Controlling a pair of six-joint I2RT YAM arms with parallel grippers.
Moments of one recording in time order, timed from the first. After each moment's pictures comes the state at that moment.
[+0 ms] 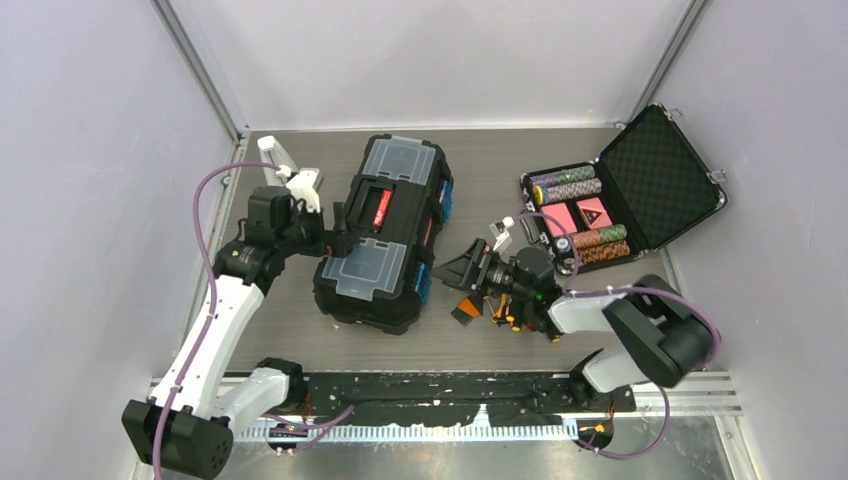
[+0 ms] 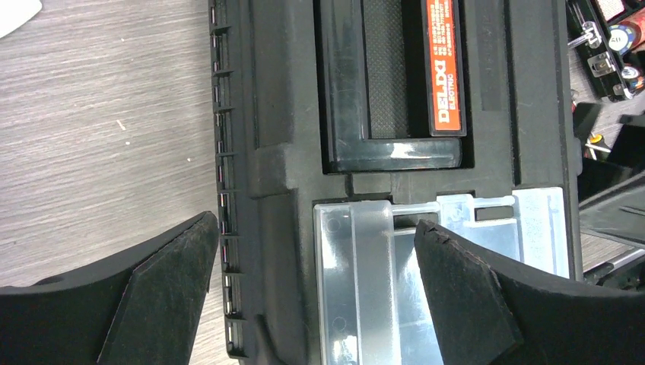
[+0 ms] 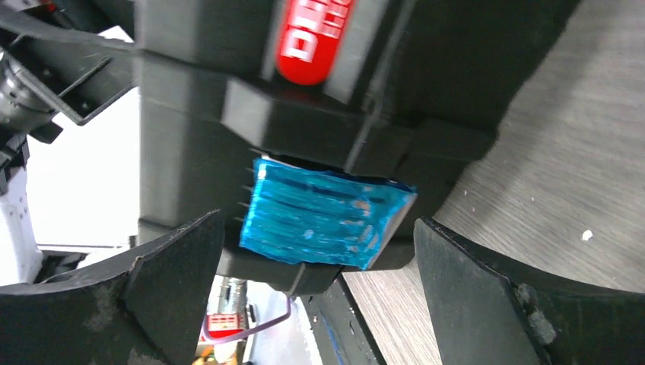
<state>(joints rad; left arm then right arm) -0.22 1.00 0.99 -0.64 0.23 -0.17 0.61 1.37 0.33 0.91 -0.47 1.08</state>
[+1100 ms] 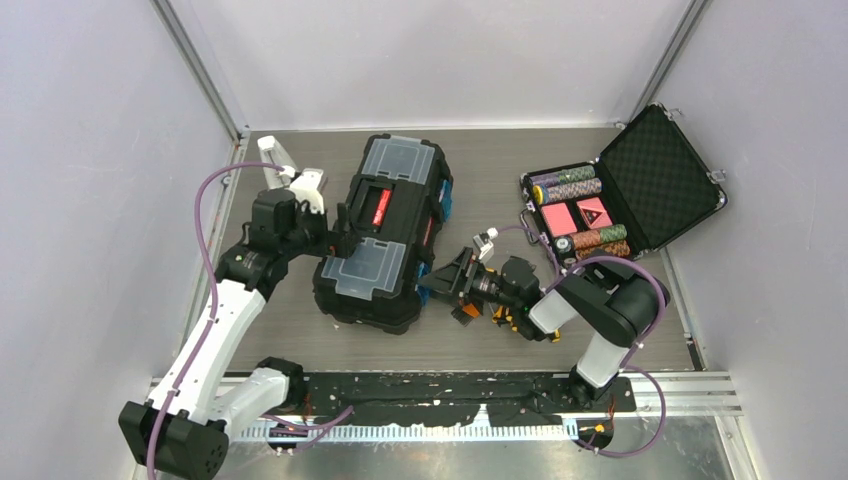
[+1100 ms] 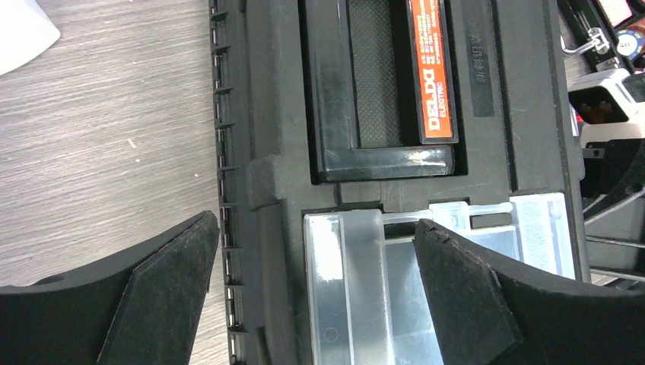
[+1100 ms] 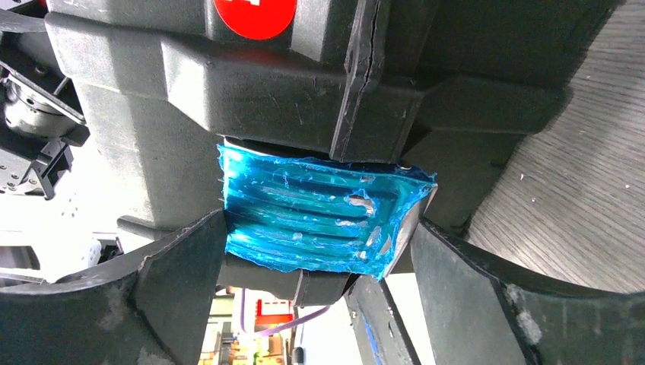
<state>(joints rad) -0.26 0.98 0.95 -0.57 0.19 -0.15 0.72 1.72 0.31 1.35 -0.46 1.32</state>
